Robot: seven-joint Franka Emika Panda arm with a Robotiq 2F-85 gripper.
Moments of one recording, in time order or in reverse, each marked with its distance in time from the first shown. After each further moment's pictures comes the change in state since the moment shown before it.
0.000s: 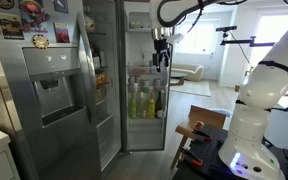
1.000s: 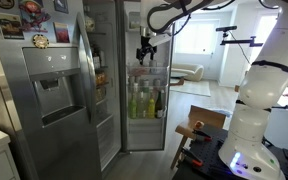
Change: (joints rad) arm -0.014 0.197 -0.007 0.168 -0.173 0.296 0.229
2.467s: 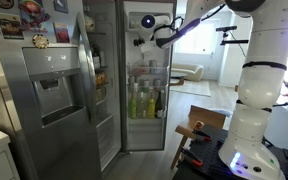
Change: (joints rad) arm -0.049 0.266 -0.165 0.254 -1.181 0.381 1.090
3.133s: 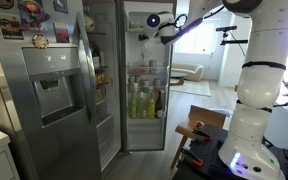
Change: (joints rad) arm -0.033 0.009 -0.058 0.067 -0.089 0.061 0.094
